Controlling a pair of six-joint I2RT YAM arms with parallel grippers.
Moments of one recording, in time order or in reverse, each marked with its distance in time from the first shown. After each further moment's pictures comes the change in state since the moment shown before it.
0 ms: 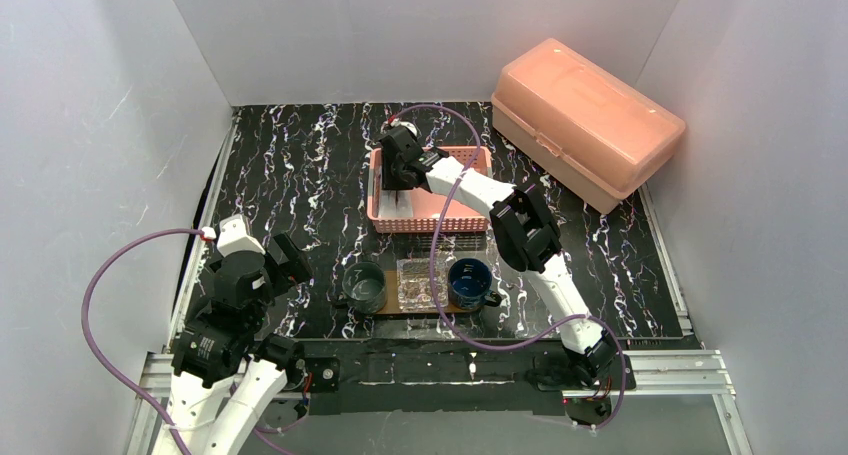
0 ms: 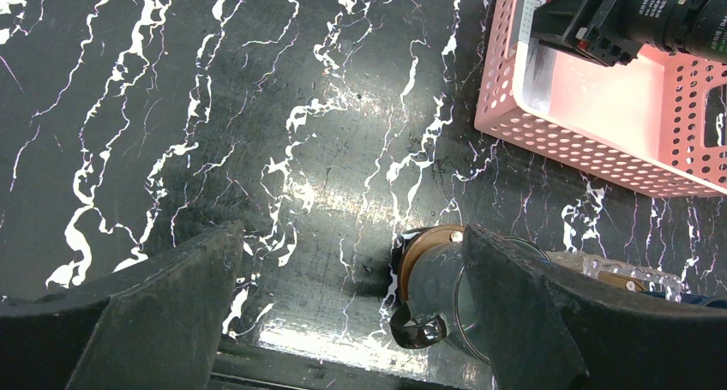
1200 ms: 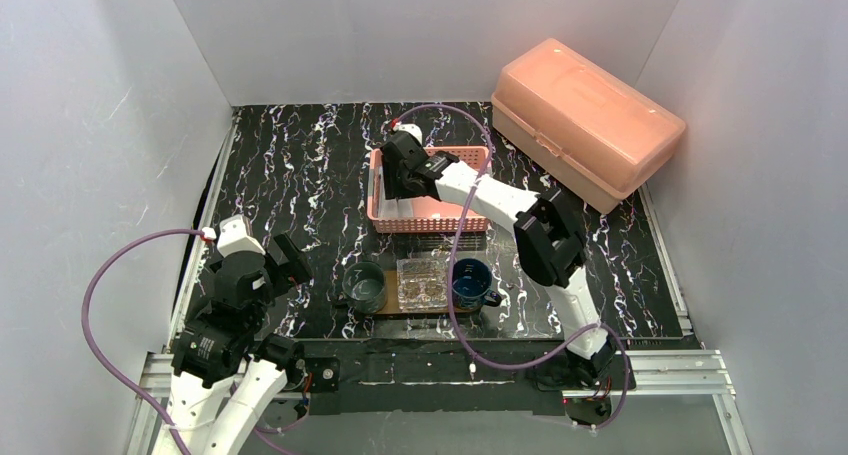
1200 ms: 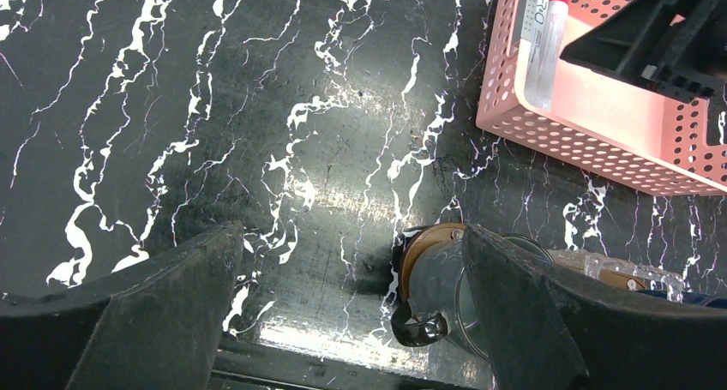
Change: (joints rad) left arm 0.000 0.000 0.000 -0.007 0.001 -0.003; right arm 0.068 -0.263 -0.223 -0.097 0.132 -0.032
